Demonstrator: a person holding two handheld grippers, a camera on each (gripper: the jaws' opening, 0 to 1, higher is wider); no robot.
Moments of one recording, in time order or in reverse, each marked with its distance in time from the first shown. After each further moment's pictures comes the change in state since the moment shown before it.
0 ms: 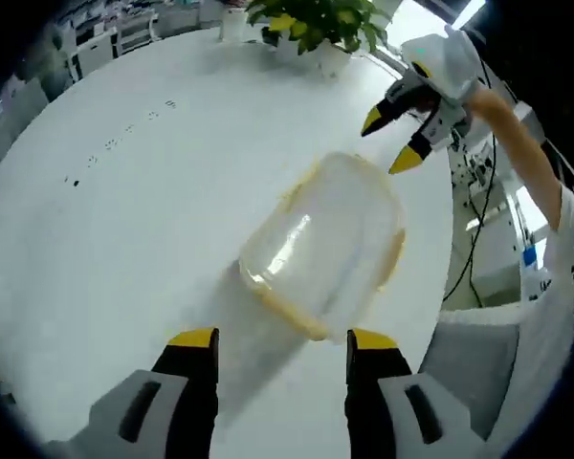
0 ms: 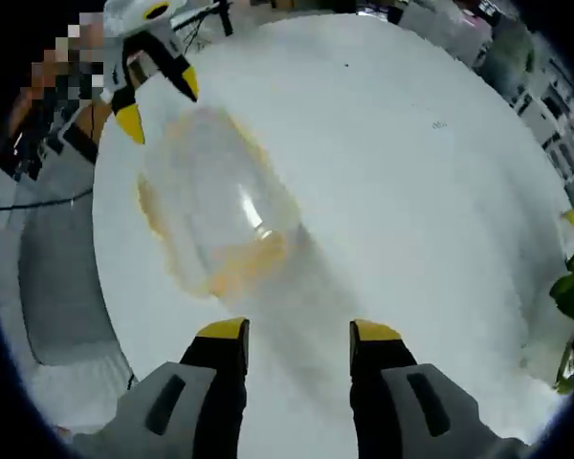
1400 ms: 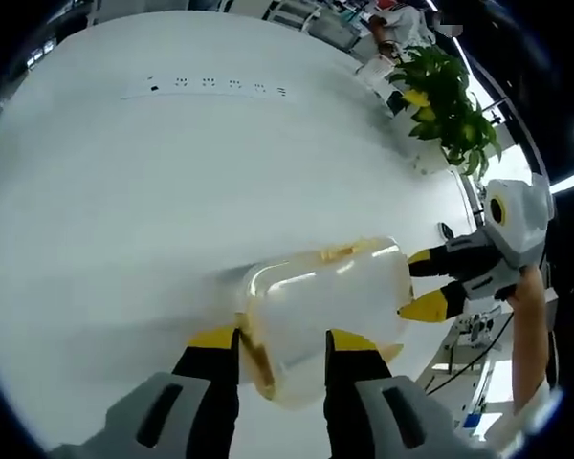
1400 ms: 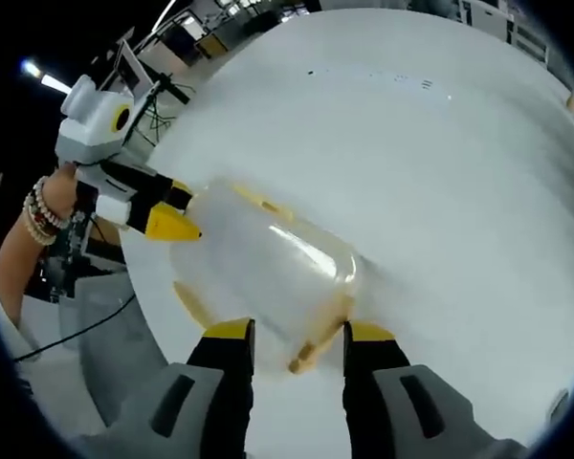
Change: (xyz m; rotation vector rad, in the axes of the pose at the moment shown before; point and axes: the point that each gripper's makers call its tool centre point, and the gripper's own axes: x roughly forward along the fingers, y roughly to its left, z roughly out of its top) left arm 0.032 -0.007 0.013 -0.521 -0.099 0.064; right arm 0.034 0.048 0.021 0.240 -0.012 0.121
